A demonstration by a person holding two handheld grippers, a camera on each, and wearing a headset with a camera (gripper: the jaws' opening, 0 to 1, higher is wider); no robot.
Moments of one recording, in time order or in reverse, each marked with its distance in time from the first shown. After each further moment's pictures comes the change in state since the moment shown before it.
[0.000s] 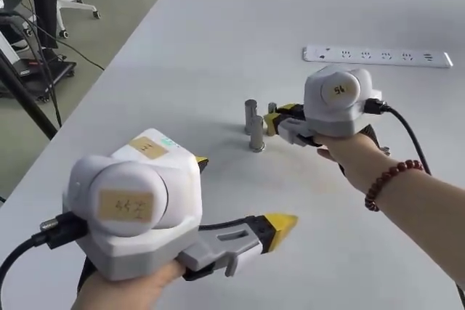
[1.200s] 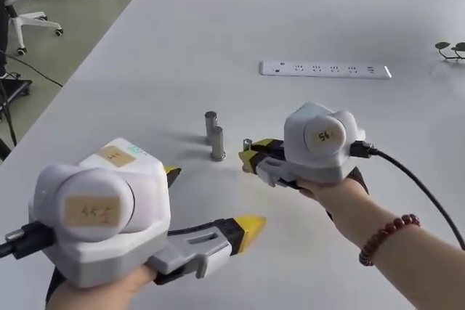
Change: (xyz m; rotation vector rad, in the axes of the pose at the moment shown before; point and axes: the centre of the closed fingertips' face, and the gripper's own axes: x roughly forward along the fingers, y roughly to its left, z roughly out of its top) left arm 0.003 -0.013 0.006 0.008 -0.024 -0.027; right arm -0.064 0.030 -0.026 -0.024 0.005 -0.004
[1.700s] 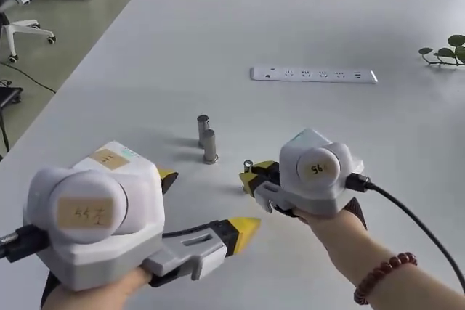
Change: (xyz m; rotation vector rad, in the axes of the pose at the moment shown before) left arm -0.008 -0.013 -0.001 -0.006 -0.010 -0.017; right arm -0.025 0.013 -0.025 0.021 0.021 -0.109
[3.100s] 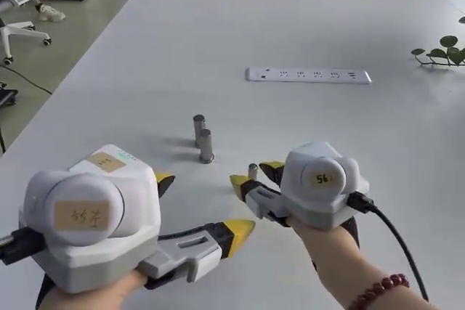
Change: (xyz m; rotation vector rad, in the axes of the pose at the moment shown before) left arm -0.003 -0.003 -0.001 0.005 0.006 0.001; right arm -0.017 -0.002 0.010 0.171 -0.082 -0.057
